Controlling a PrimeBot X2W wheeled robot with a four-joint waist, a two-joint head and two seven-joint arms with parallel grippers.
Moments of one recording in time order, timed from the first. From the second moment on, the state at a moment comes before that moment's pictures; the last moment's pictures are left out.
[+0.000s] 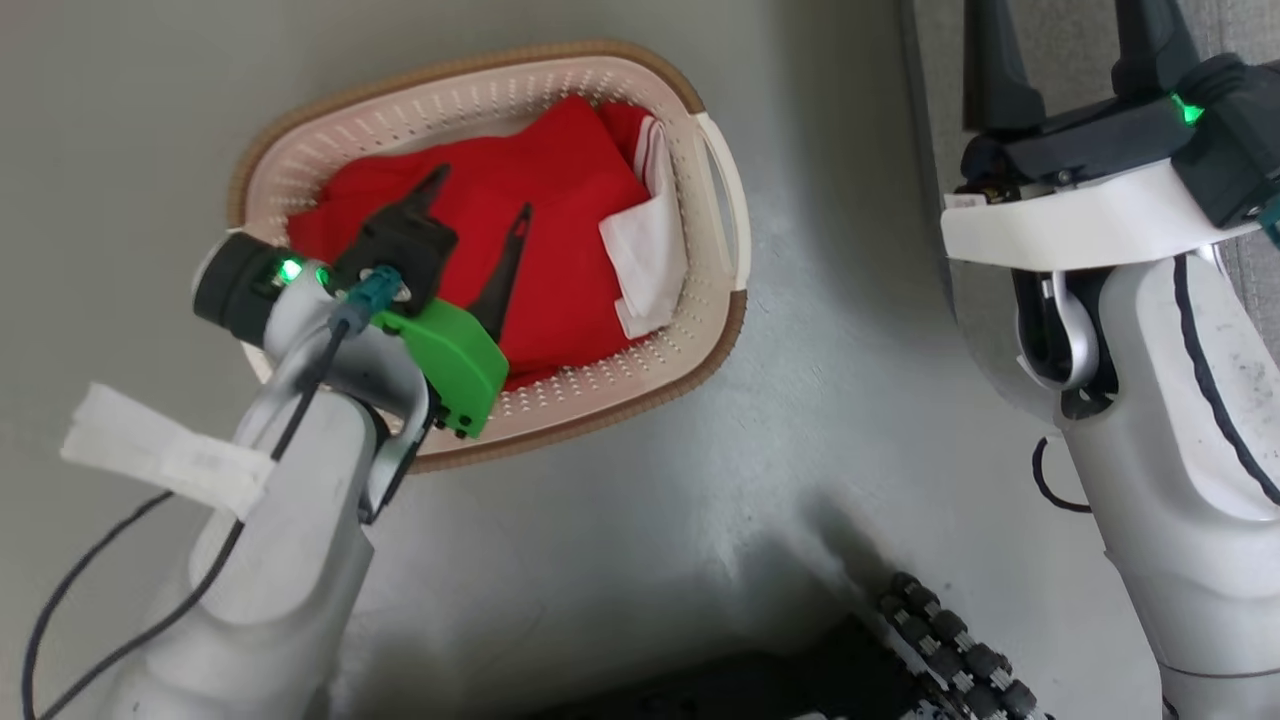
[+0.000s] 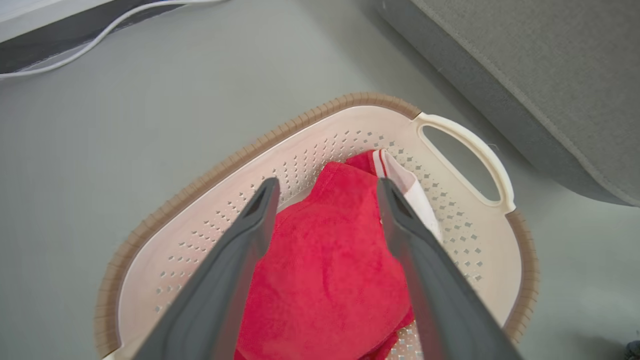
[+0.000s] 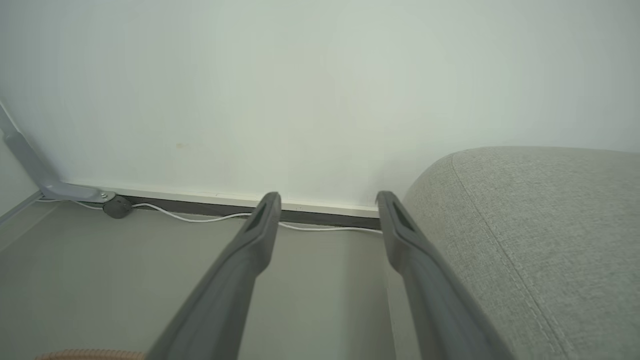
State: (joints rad) left arm -0.57 0.11 -0.45 0.23 -0.16 -0.12 0.07; right arm -0.58 -0.16 0.31 -0.02 0.18 -0.12 -0.25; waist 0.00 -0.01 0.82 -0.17
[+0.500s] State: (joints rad) left arm -0.66 0.18 -0.41 0.32 -0.10 -0.10 0.23; right arm -0.66 -0.08 0.27 -0.03 0.18 -0.12 -0.25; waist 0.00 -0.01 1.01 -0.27
